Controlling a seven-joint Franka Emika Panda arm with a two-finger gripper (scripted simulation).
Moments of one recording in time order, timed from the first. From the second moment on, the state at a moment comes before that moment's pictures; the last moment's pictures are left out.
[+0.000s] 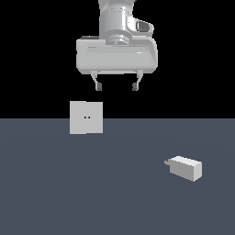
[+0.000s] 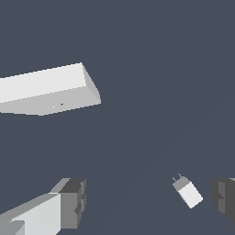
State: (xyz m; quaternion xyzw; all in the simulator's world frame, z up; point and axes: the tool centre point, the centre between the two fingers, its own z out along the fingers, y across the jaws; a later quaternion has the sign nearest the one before) arm 0.003 0.001 0.179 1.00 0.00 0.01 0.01
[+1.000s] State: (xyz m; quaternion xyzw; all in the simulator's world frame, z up) arm -0.029 -0.021 0.154 1.00 0.07 0.03 0.00
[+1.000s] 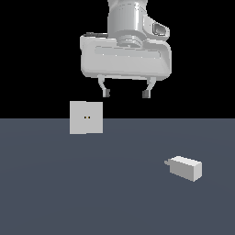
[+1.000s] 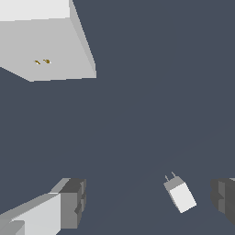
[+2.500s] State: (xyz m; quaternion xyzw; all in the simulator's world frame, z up) arm -0.089 -0.105 0.075 0.96 0.27 0.07 -0.02
